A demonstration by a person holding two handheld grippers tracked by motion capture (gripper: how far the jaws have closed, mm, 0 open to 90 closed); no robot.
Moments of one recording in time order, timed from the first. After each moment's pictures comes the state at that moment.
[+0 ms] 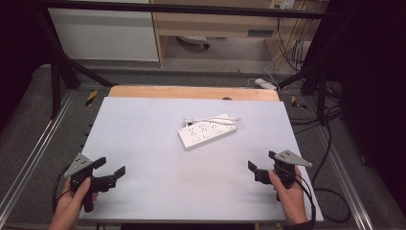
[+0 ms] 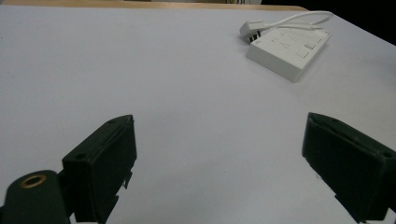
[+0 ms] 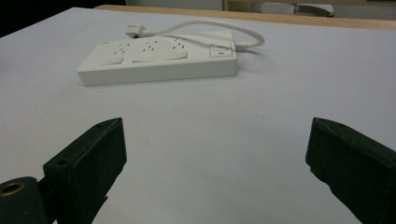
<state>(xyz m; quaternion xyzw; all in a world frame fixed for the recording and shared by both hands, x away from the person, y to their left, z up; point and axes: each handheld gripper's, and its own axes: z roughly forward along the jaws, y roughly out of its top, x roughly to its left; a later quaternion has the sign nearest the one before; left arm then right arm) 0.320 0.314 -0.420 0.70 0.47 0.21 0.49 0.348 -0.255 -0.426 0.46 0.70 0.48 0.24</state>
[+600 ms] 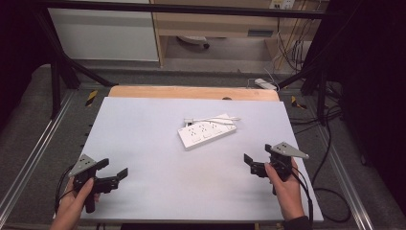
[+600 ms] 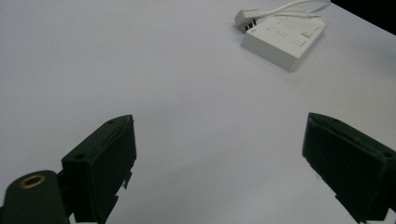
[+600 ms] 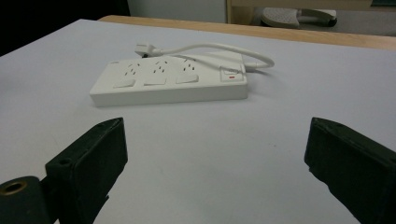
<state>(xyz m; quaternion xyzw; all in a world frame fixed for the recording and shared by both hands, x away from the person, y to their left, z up) 0.320 0.309 -0.424 0.72 0.47 0.20 0.48 0.359 -0.238 -0.402 0.47 0.70 0.48 0.23</state>
